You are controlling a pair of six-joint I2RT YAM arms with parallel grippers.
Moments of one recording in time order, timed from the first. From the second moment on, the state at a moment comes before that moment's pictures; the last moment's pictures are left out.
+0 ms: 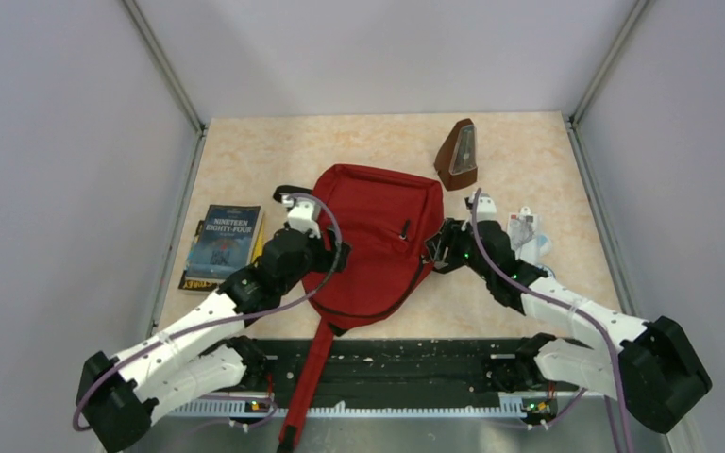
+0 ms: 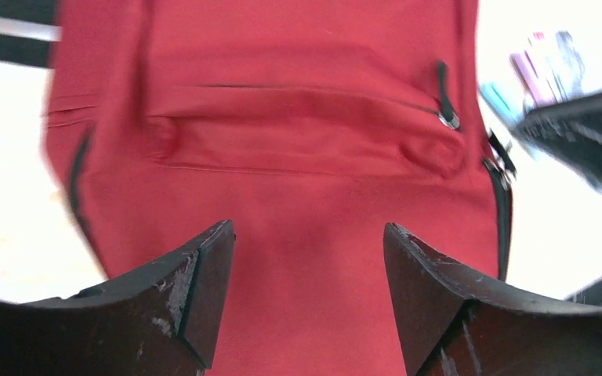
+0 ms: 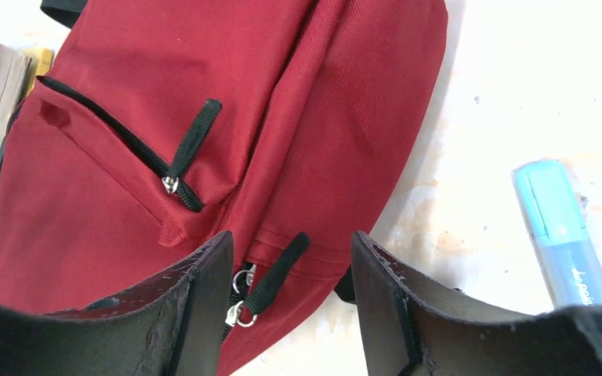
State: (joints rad) left arm -0.71 0.84 0.59 -0.16 -0.24 -0.49; right arm 0.63 1.04 0.47 0.13 0.16 0.53
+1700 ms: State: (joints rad) left arm -1.21 1.32 0.68 0.00 -0.39 -0.40; right arm 0.57 1.05 0.41 0.20 -0.11 0.59
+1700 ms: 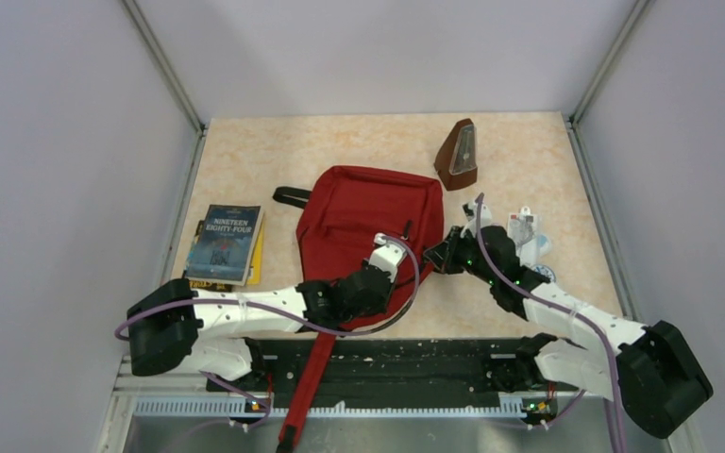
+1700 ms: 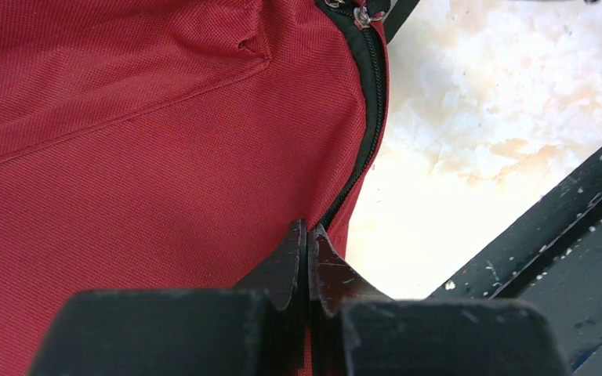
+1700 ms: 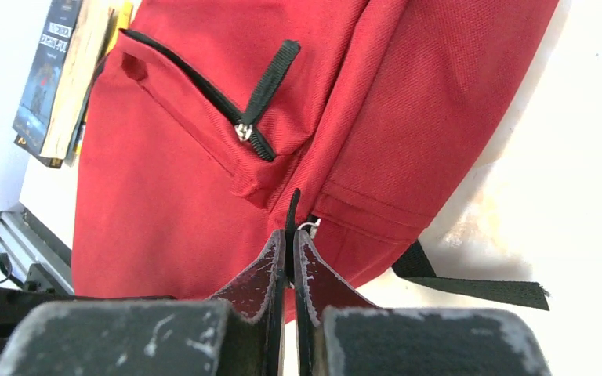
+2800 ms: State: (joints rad) left arm -1.11 1.43 0.65 0.36 -0.36 -0.65; right arm 1.01 0.85 0.27 0.32 0.39 0.64
